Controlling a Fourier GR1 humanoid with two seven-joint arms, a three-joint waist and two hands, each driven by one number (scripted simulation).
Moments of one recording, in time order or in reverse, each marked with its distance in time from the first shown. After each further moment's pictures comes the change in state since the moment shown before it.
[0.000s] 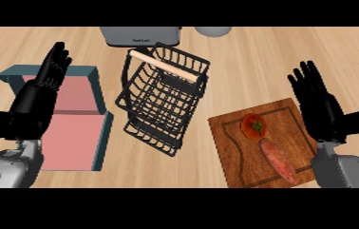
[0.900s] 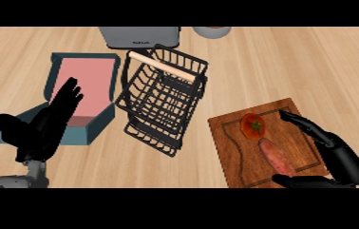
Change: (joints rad) left arm 0.166 -0.064 0.029 0.069 0.154 -0.096 0.094; right arm 0.301 -0.196 0.159 -0.264 0.402 0.180 -0.317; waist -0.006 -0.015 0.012
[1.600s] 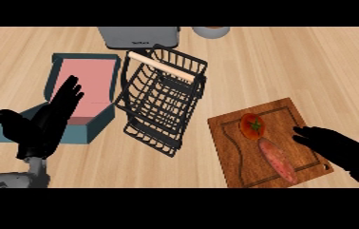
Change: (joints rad) left arm -0.020 -0.008 0.010 0.013 -0.008 -0.004 0.014; right arm 0.059 -0.481 0.030 -0.327 0.377 0.225 0.278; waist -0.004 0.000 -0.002
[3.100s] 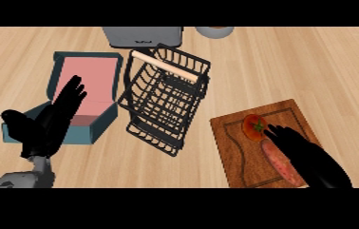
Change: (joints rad) left arm -0.006 -0.087 0.070 0.005 -0.084 -0.085 0.008; right arm -0.057 0.394 0.160 0.332 0.554 -0.166 0.068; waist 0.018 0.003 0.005
